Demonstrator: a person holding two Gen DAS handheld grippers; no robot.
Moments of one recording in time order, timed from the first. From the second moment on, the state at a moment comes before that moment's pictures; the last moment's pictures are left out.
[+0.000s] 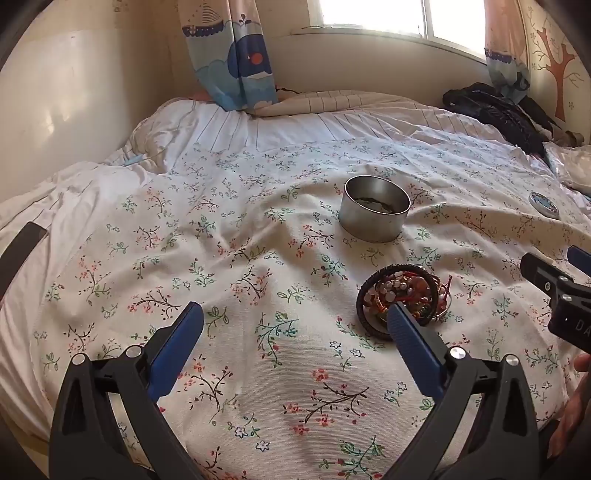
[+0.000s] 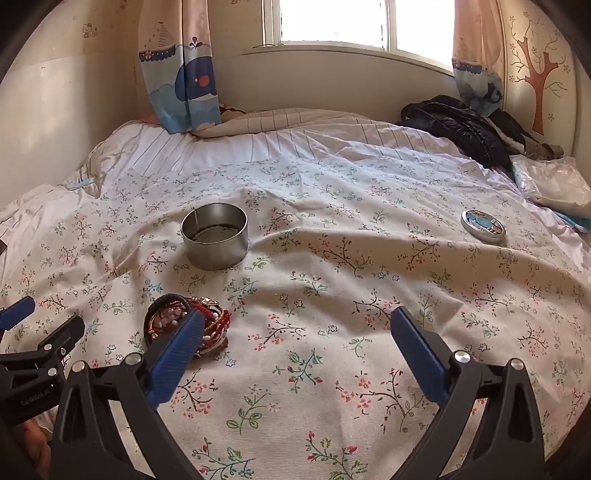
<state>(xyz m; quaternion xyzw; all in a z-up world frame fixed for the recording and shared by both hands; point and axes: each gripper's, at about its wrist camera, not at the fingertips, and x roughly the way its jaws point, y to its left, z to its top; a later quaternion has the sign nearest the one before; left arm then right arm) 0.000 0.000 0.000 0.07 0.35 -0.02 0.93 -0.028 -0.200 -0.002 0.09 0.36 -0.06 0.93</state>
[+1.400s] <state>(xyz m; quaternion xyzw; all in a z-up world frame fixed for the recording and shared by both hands) 0.000 0.000 0.000 0.07 0.35 -0.02 0.93 -0.030 -0.202 0.003 0.10 0.35 -0.05 0.93</state>
